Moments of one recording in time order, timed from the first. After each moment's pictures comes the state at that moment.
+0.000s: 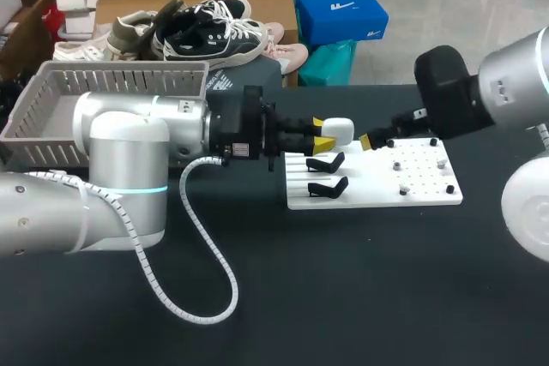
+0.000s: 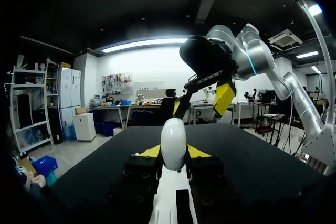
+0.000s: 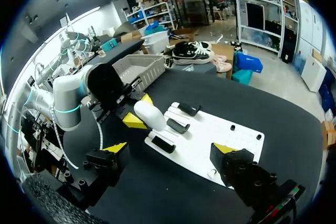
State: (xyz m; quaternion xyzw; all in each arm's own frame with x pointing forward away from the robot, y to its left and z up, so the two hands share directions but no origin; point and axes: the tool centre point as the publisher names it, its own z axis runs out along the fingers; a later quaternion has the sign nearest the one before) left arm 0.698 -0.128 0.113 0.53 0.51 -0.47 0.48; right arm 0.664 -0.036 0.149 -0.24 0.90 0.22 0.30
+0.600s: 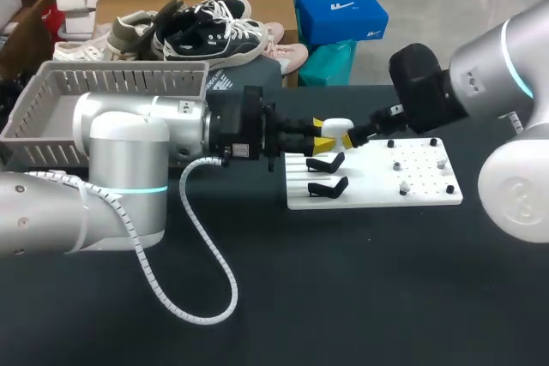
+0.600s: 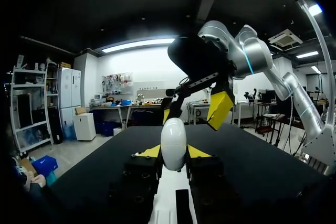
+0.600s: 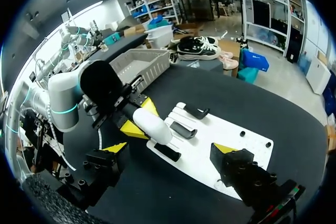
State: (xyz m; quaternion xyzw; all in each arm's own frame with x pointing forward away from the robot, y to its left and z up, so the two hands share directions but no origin) left arm 0.698 -0.128 0.113 0.53 0.51 -0.47 0.48; right arm 0.680 -0.012 0.138 -0.26 0.90 0.22 0.28
